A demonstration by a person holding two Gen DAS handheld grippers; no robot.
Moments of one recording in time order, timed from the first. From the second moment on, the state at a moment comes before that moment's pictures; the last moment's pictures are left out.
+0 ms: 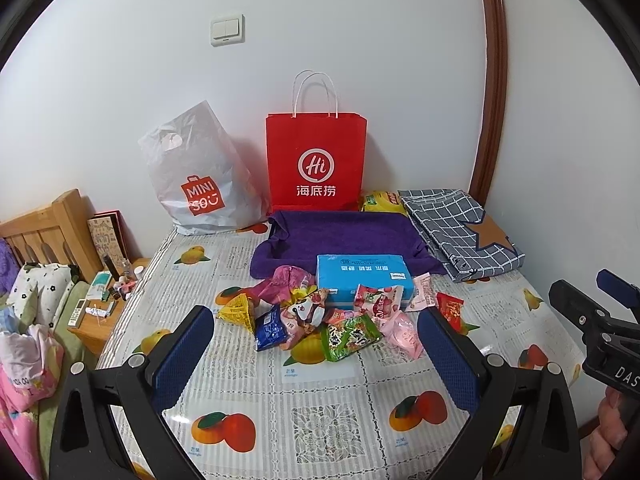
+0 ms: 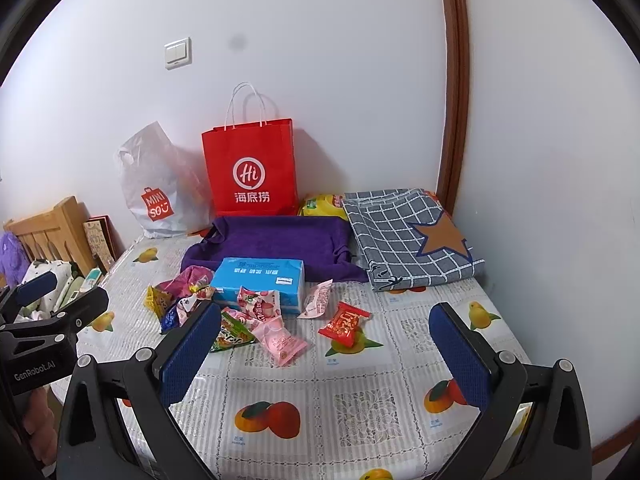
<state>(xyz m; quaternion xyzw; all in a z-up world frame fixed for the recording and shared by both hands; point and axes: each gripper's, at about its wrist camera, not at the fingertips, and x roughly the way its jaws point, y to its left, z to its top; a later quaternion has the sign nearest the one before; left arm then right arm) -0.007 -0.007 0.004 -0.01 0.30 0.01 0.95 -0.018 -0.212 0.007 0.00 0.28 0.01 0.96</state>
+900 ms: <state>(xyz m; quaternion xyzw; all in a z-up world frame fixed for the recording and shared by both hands) -0.007 -0.010 0.005 0.00 0.30 0.01 0.95 -0.022 -0.216 0.006 0.00 0.28 0.01 0.96</state>
